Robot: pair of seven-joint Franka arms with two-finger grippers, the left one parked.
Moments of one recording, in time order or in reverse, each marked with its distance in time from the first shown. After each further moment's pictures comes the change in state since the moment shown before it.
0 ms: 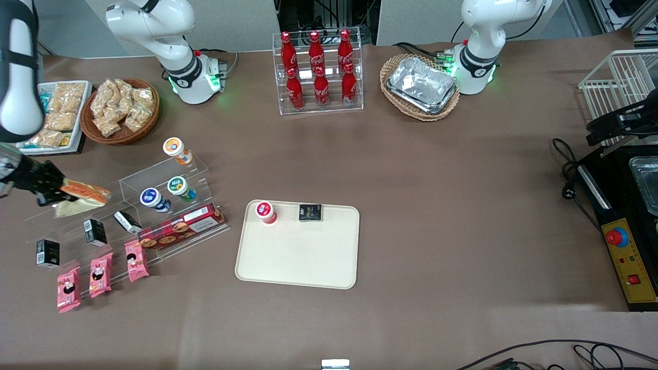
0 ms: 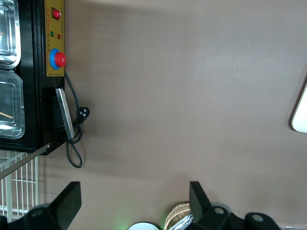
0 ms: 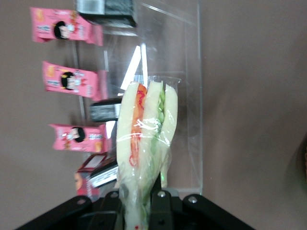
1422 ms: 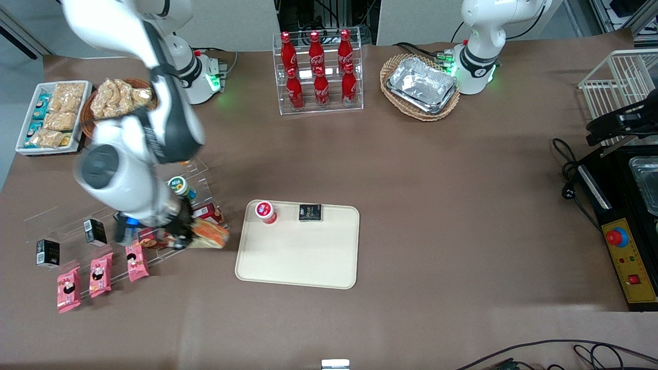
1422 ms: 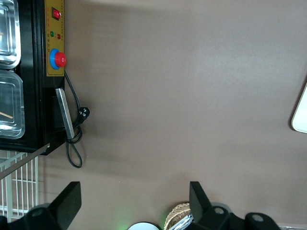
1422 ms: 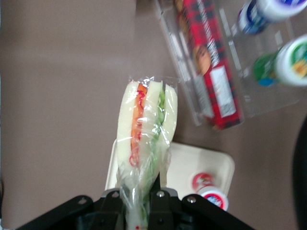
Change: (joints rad) arm 0.595 0.373 0.017 0.443 0.001 -0.058 0.952
